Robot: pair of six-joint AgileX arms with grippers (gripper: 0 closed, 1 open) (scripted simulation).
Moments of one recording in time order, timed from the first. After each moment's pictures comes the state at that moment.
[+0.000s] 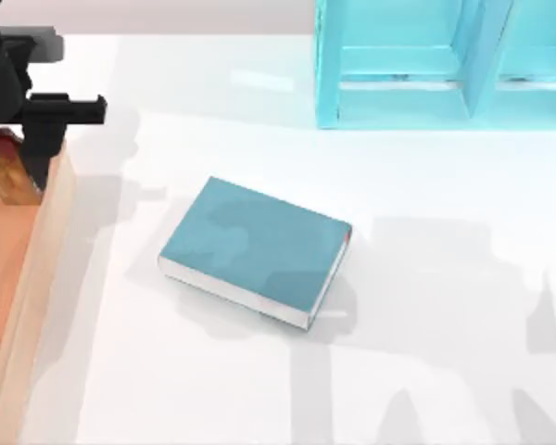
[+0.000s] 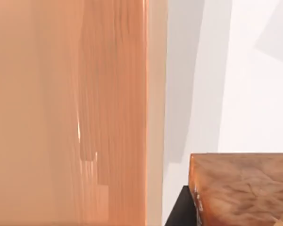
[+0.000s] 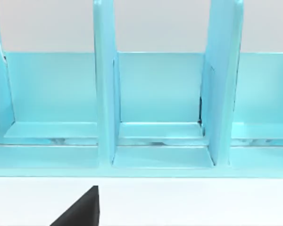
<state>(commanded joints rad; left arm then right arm) -0.17 1.82 1.68 -1.42 0.00 -0.14 0.00 0.00 0.00 0.00 0.00 0.00</state>
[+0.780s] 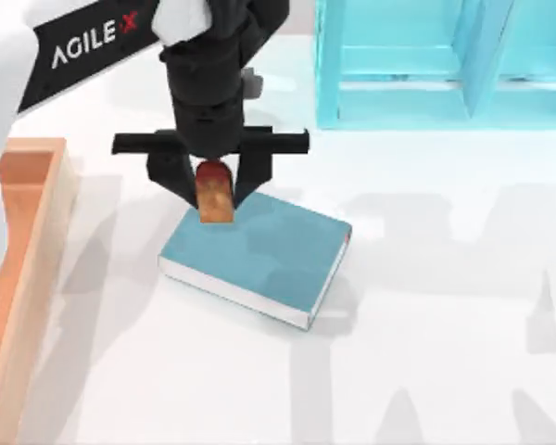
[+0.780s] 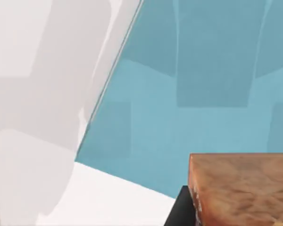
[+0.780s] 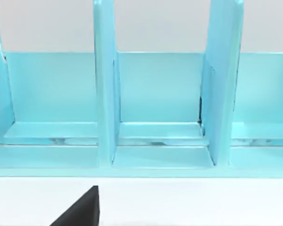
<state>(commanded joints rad) -0.54 2.20 1.93 -1.31 0.00 -0.51 0.00 0.00 0.00 0.00 0.00 0.00</state>
